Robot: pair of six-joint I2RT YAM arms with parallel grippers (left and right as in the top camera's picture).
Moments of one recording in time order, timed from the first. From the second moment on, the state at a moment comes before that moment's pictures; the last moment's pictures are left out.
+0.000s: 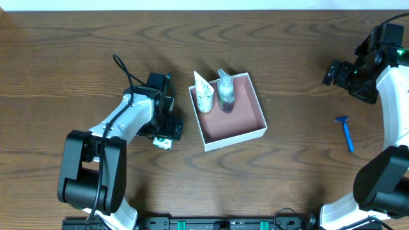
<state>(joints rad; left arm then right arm) -0.23 1.79 1.06 -0.87 0.06 -0.07 -0.24 1.76 1.55 -1.08 -0.08 0.22</state>
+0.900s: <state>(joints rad) -0.23 1.81 1.05 -0.84 0.06 -0.07 -0.24 1.76 1.55 -1.08 -0.08 0.22</state>
